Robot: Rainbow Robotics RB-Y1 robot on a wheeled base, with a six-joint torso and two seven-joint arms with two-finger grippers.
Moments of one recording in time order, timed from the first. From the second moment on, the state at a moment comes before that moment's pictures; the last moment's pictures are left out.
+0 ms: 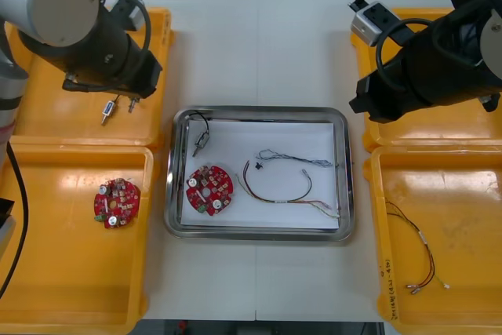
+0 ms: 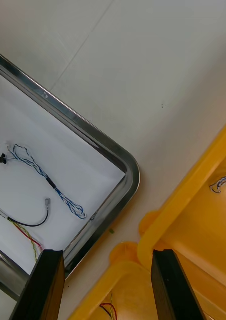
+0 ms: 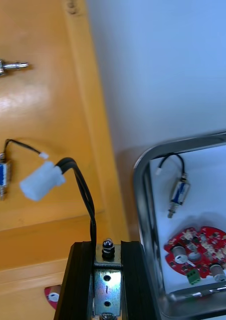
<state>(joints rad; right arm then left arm) -0.64 -0.54 0.05 -2.15 -0.73 1.92 1.55 -0.78 0.54 -0.16 -1.86 0.61 1.91 -1.18</state>
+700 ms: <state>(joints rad) -0.33 -0.63 -0.27 -2.26 -0.78 1.92 1.41 -0.83 0.44 -0.45 -1.83 0.60 1.79 -1.04</state>
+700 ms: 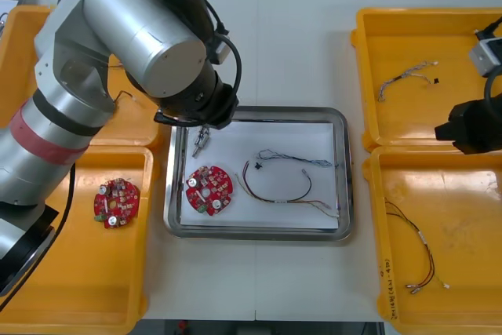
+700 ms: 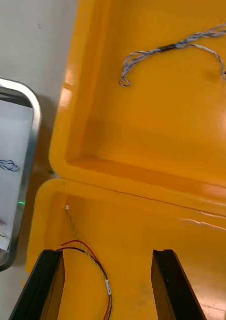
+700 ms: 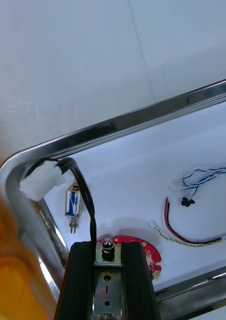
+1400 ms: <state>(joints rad) -0.16 -0.65 -0.38 -2.23 -0.74 1.92 1.41 -0.83 0.42 -0.60 -1.63 0.55 1.58 -1.04</state>
